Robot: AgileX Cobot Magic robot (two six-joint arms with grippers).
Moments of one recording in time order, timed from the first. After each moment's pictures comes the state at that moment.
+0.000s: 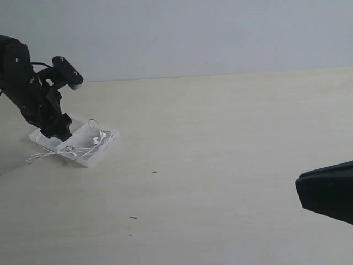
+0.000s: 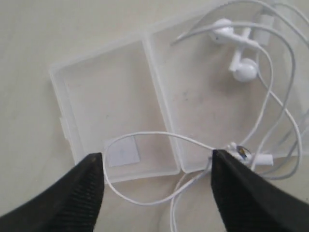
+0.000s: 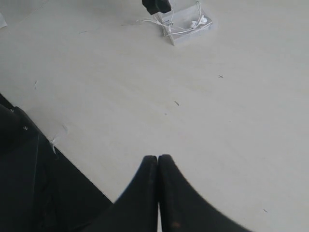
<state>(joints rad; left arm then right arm) -0.07 1.98 -1.33 0.15 0.62 0.51 1.27 0.68 -0.76 -0.33 0.87 0.69</state>
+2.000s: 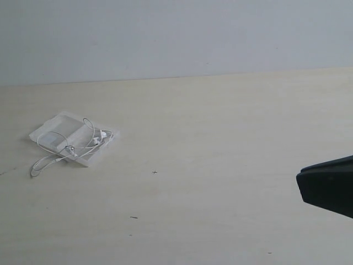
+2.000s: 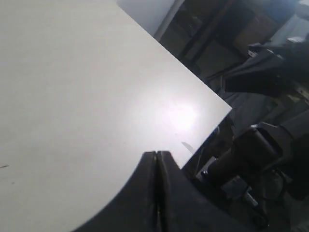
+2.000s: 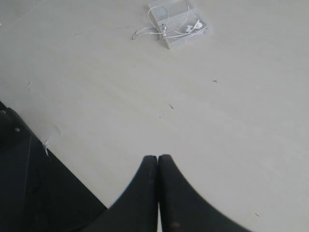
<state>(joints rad) -0.08 0.39 -0.58 -1.00 1.03 0.44 1.27 0.68 -0.76 -0.36 0.87 0.69</state>
